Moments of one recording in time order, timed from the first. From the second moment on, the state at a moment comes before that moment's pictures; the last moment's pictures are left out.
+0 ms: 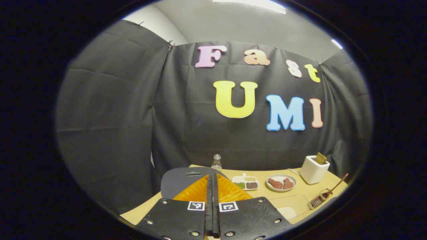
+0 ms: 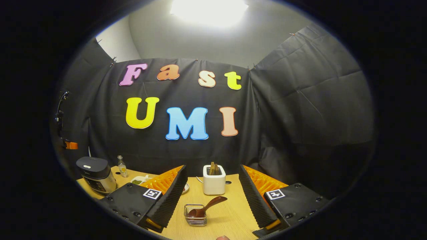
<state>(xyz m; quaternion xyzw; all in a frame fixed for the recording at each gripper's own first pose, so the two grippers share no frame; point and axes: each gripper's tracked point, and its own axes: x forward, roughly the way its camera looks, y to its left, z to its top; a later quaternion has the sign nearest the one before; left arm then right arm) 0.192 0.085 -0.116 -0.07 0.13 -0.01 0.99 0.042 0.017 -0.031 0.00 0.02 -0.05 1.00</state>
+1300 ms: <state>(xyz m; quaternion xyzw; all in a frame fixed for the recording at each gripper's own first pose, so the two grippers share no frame) 0.212 0.077 -0.251 -0.12 0.25 -0.05 0.96 0.044 0.059 -0.032 -0.03 0.04 -0.04 1.00</state>
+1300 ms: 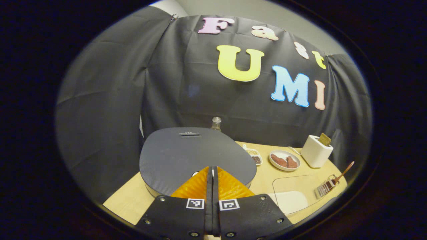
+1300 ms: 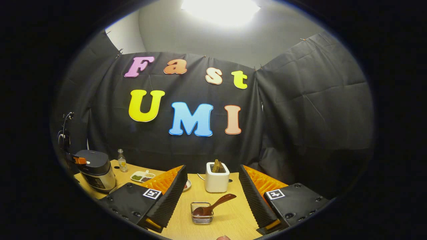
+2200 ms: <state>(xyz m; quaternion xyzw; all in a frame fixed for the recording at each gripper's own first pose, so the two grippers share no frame) 0.202 0.102 -0.061 -0.04 0.05 0.02 1.00 0.044 0.040 -0.029 0.00 0.03 0.00 1.00</state>
